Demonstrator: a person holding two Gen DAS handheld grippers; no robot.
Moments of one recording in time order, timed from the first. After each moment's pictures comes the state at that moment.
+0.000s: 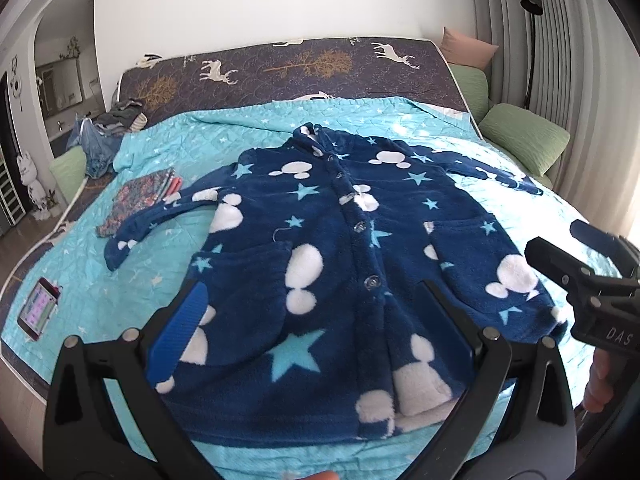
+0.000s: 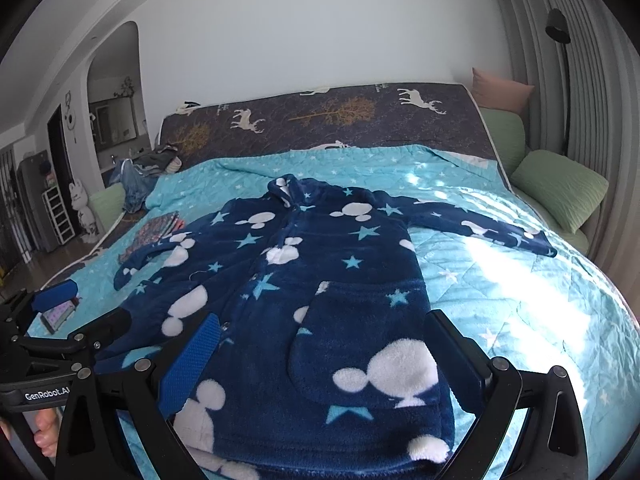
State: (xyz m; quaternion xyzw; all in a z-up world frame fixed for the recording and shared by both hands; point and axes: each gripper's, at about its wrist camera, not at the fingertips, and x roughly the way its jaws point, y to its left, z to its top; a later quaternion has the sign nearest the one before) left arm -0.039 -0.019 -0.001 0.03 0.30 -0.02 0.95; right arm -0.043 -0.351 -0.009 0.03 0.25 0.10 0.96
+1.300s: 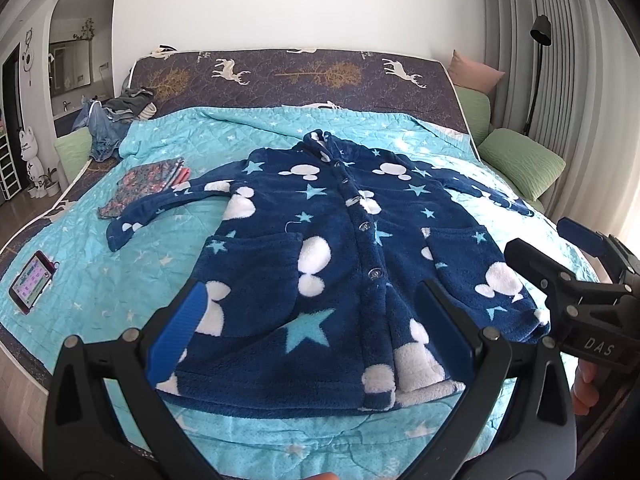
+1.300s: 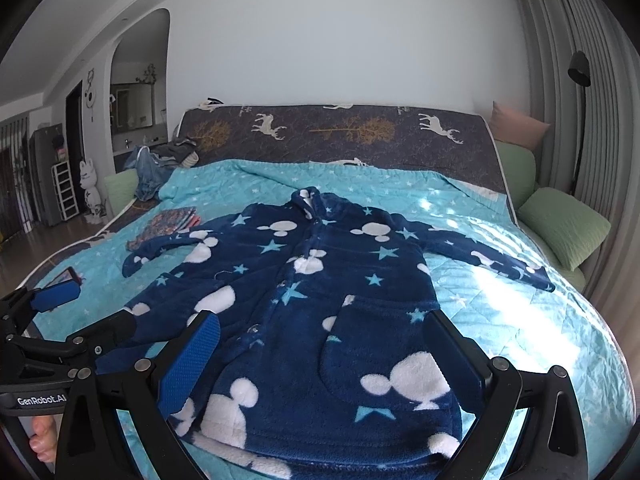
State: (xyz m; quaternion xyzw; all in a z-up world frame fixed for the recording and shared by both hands) left arm -0.066 0.007 -0.002 -0.01 0.28 -0.02 0.96; right arm -0.068 -0.315 0.008 -0.03 0.22 0.12 0.97
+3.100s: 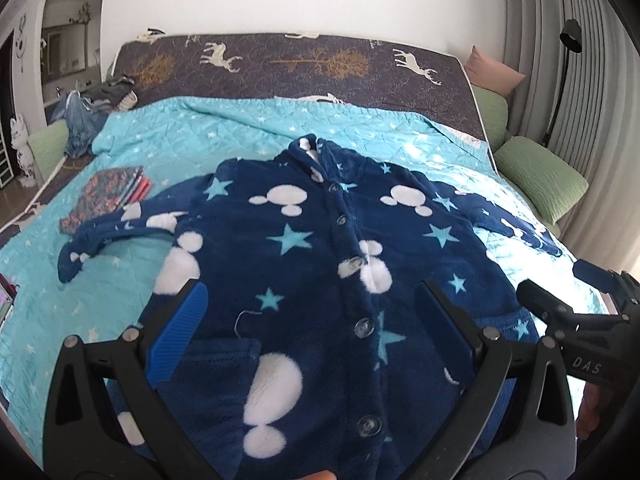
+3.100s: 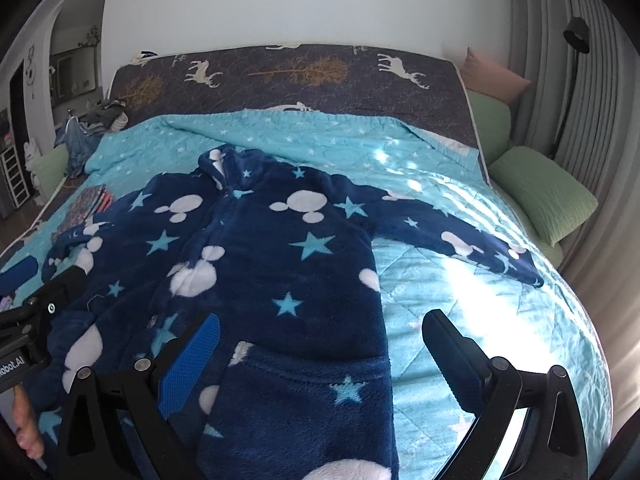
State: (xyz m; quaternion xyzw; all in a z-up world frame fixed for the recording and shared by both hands) left arm 0.090 -0.020 -0.008 -0.03 0.31 -0.02 0.95; right arm 0.096 -0.351 -0.009 -0.04 0.33 0.02 0.94
